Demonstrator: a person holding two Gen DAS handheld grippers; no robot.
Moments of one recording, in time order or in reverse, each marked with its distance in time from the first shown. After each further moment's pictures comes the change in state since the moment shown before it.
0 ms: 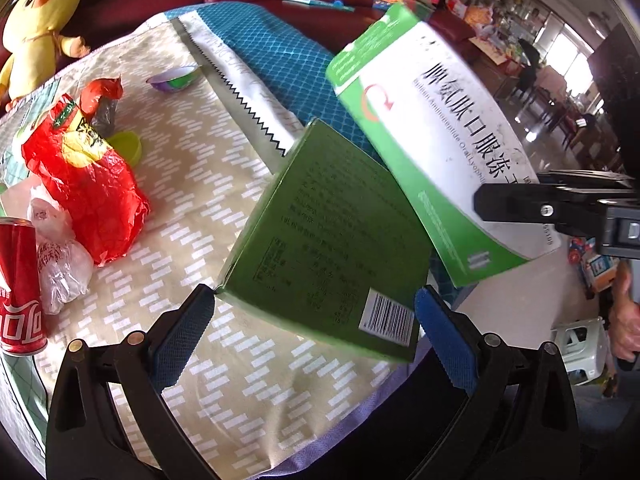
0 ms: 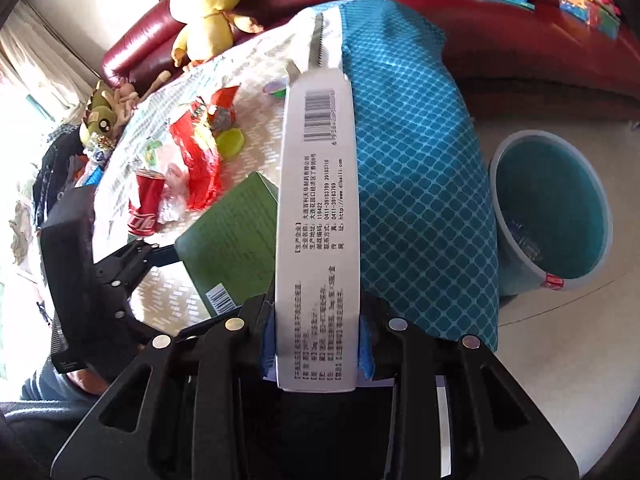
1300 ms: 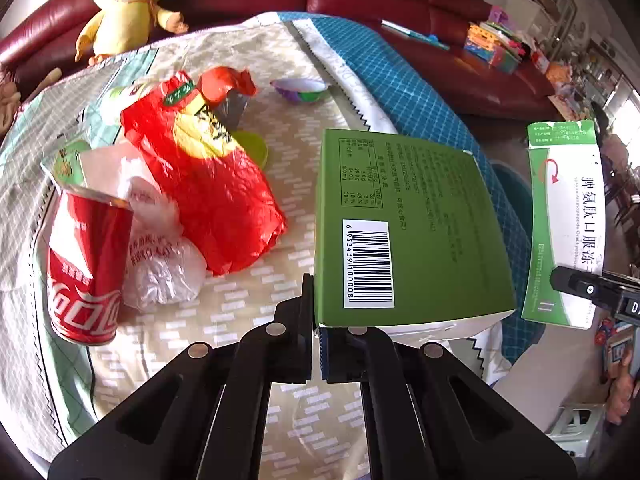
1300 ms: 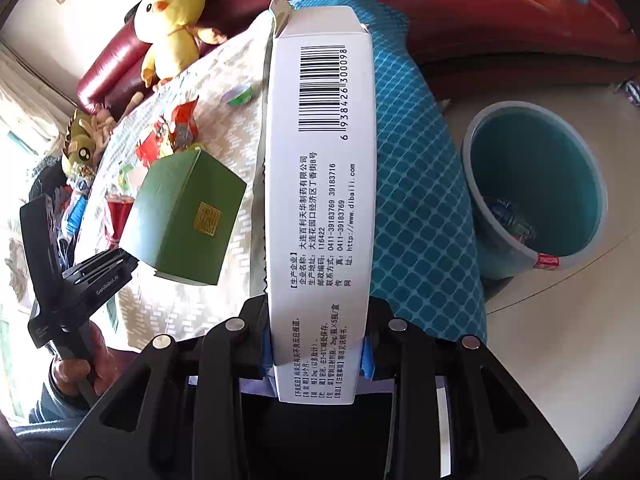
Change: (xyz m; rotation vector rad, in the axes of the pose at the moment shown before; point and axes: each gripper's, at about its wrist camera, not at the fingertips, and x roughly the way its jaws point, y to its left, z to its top) left arm -0.030 0.060 0.011 -0.237 -0.079 0.213; right arm -0.001 -0.037 0.001 0.127 -0.037 -0.008
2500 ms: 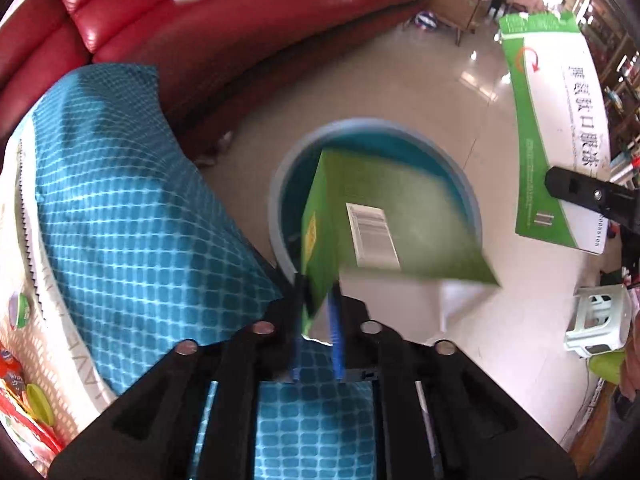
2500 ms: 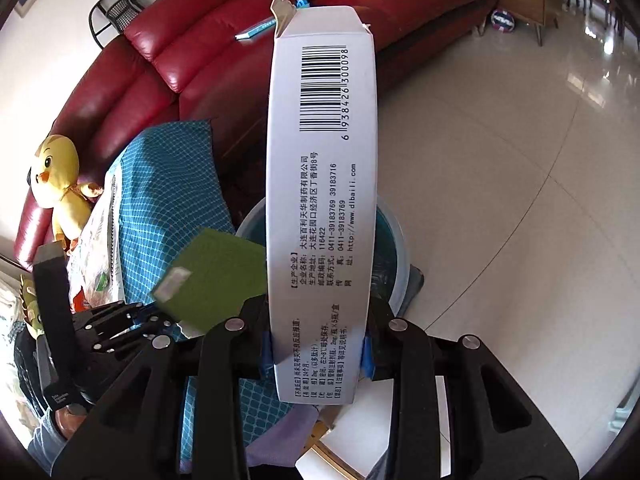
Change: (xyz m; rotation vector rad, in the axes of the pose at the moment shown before) left arm 0.161 -0.319 0.115 0.530 0.240 -0.140; right arm -0.082 -0.246 0.049 0.427 -0.205 -0.183
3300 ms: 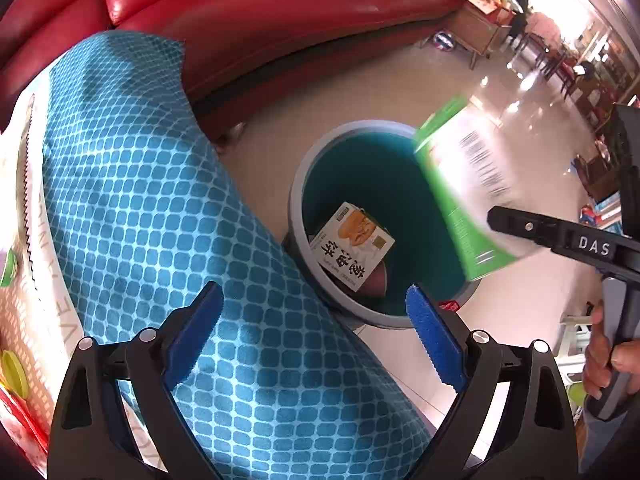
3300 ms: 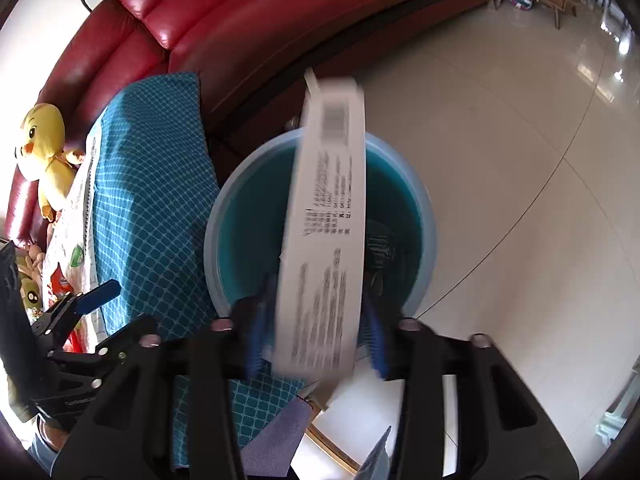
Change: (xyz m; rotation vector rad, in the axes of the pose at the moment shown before) left arm 0.000 0.035 -0.021 -0.128 -0.041 -0.045; right arm 0.069 0.011 -0.008 -0.033 0.147 -0.025
